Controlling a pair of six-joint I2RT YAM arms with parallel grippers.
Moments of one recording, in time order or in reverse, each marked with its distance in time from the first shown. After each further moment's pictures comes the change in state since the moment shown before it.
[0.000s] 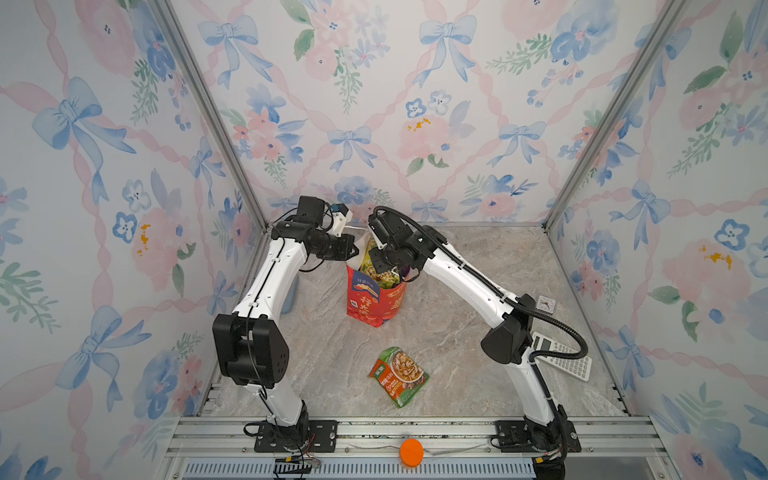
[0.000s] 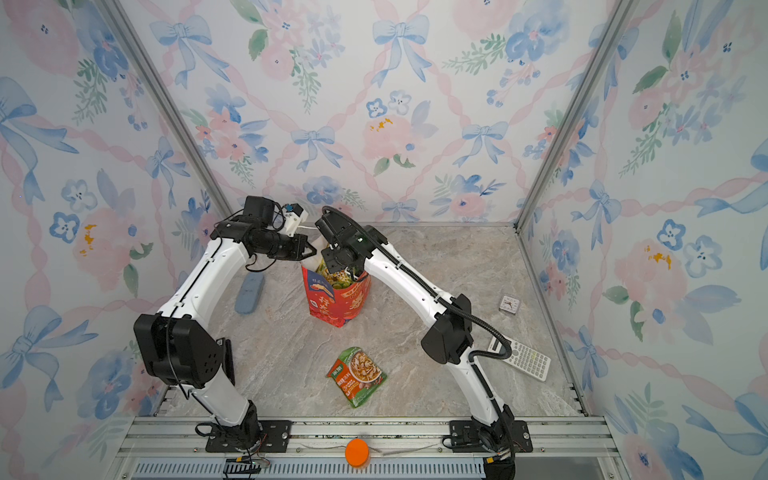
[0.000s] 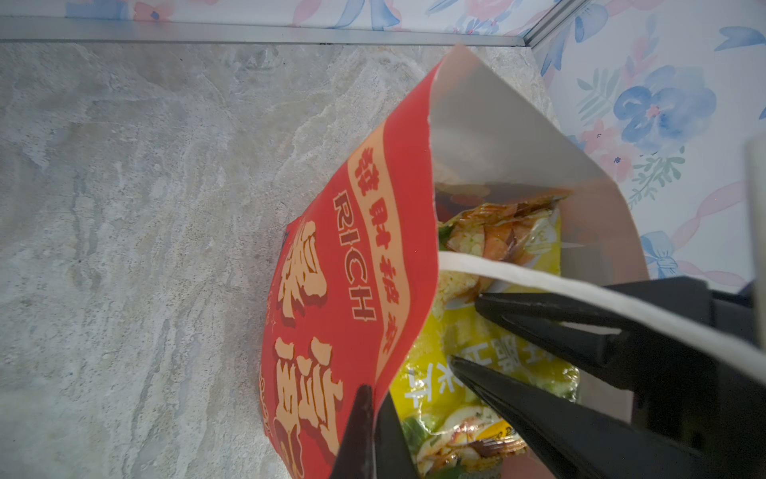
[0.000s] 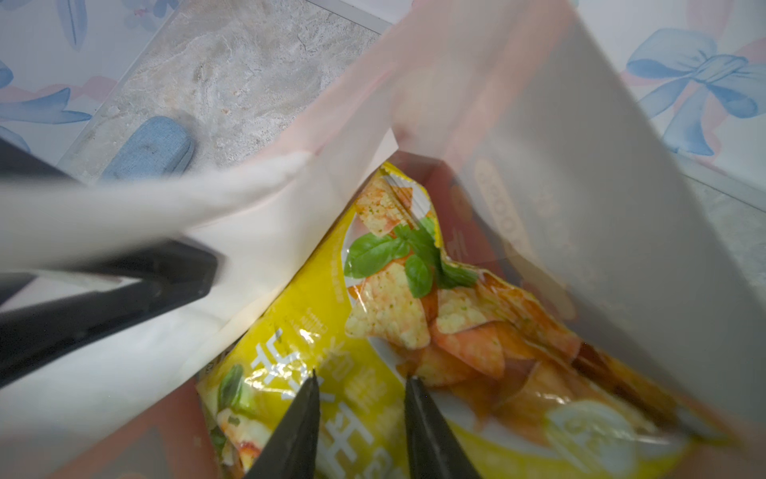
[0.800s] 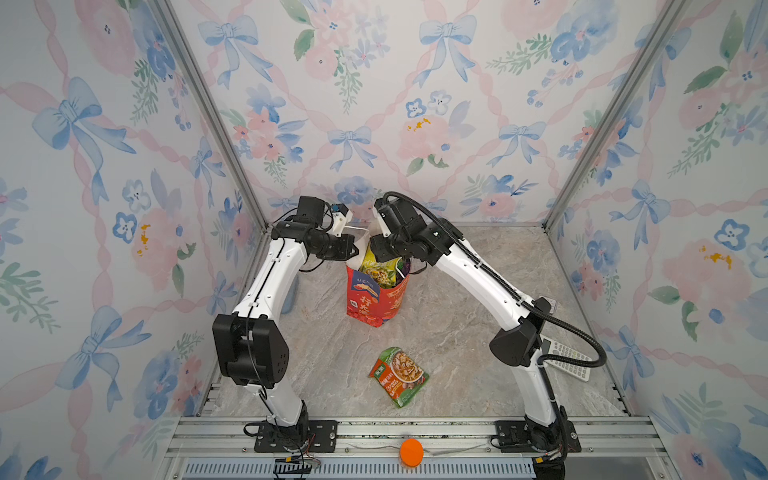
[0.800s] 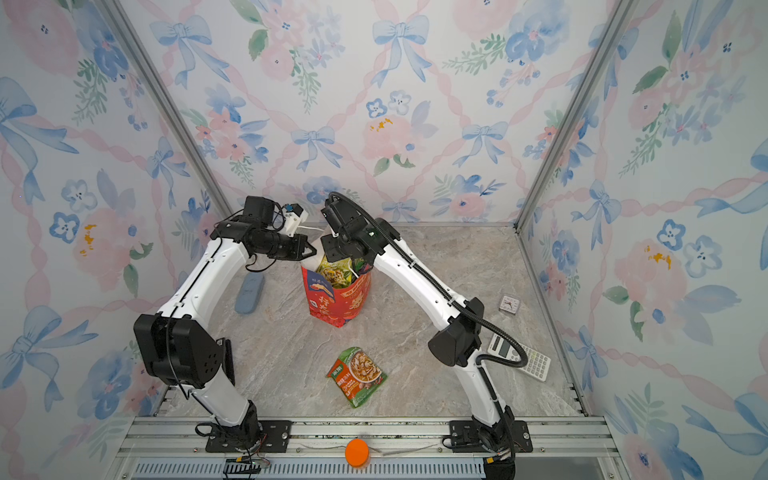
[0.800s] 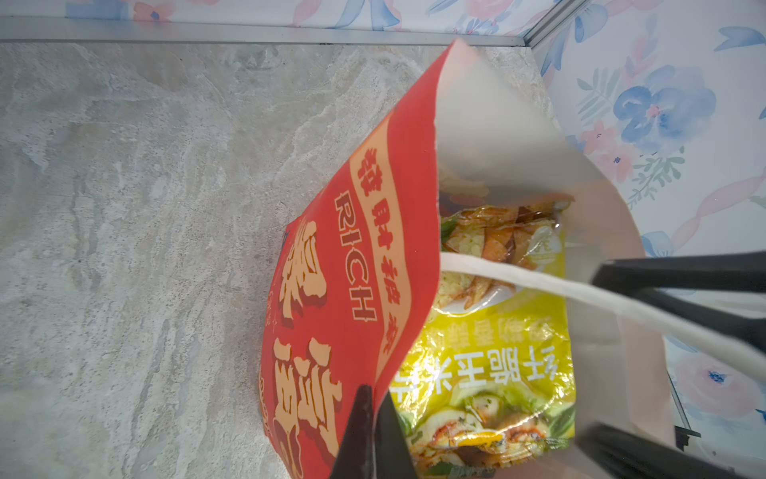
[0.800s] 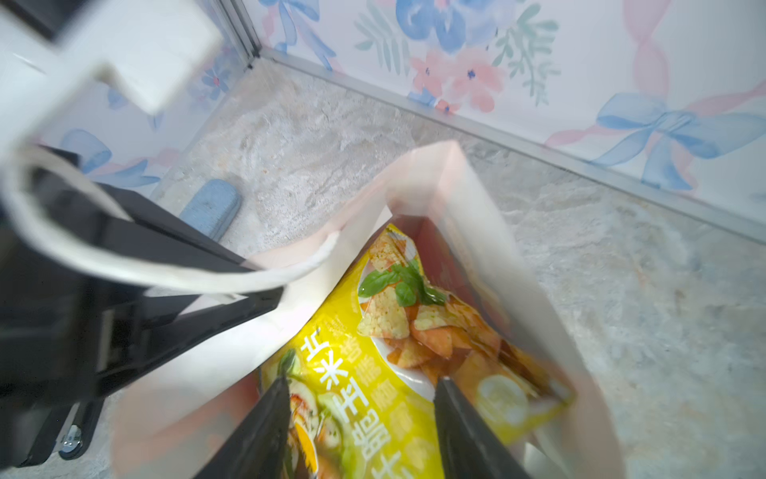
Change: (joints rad) left arm 0.000 0.000 0.000 0.000 0.000 0.000; right arm 0.003 -0.121 0.017 0.040 -0.020 0.014
